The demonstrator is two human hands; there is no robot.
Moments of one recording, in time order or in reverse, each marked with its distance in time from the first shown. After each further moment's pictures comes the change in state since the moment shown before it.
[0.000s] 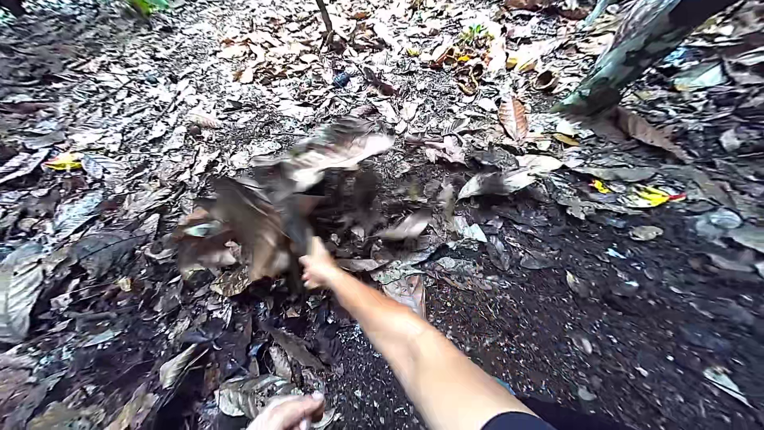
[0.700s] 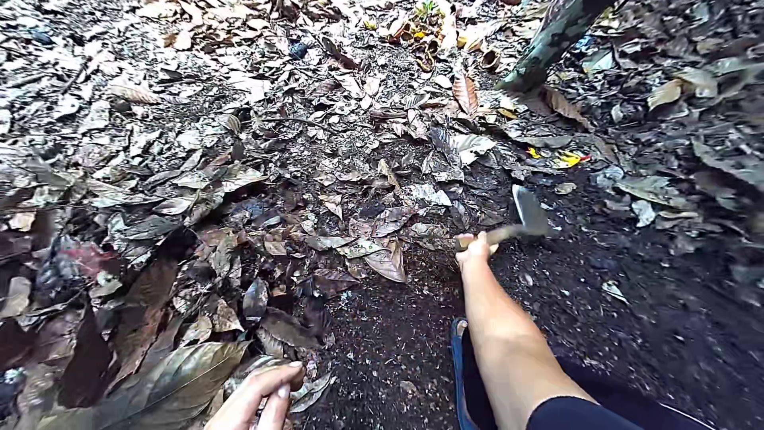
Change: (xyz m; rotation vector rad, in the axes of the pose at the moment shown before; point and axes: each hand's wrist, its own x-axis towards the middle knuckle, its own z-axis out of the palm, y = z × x) left_hand -0.014 -0.027 -0.040 -0.059 -0.042 0.022; right_hand -0.140 0.145 -0.299 0.996 1.348 -0.310
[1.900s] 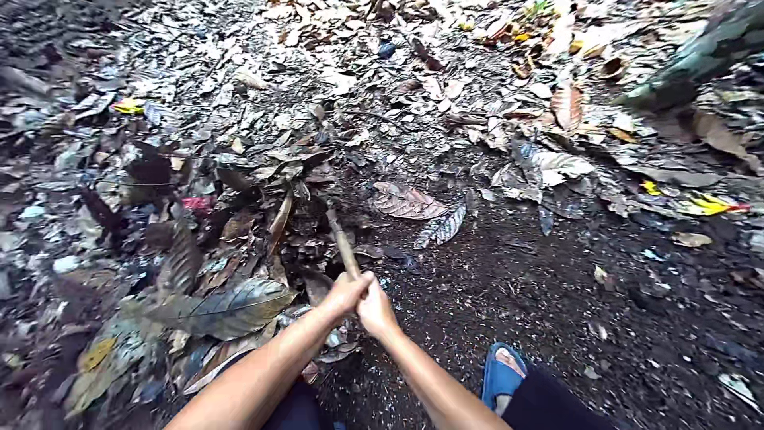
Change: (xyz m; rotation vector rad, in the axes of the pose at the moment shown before) left_hand 0.075 -0.089 0.058 -0.161 -0.080 -0.955; right_hand -0.335 0.064 -0.017 -1.211 -1.286 -0.036
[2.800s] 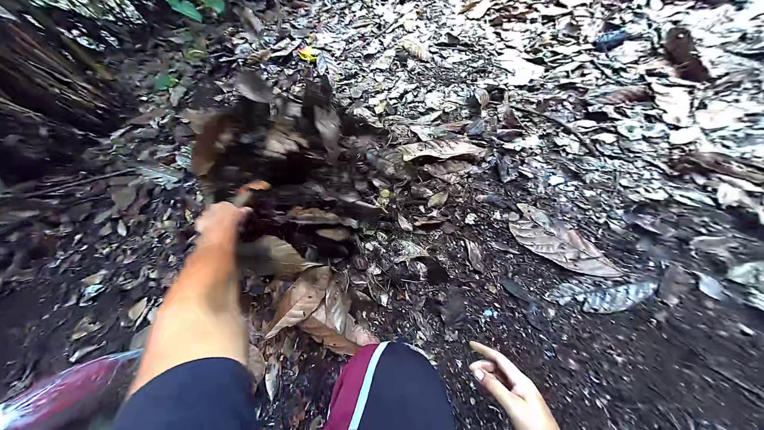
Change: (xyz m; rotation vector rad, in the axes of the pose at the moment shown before) left_hand -0.140 -0.115 -0.431 0.649 1.075 -0.676; right_hand -0.053 0.060 -0.033 -0.083 -0.361 -0.092
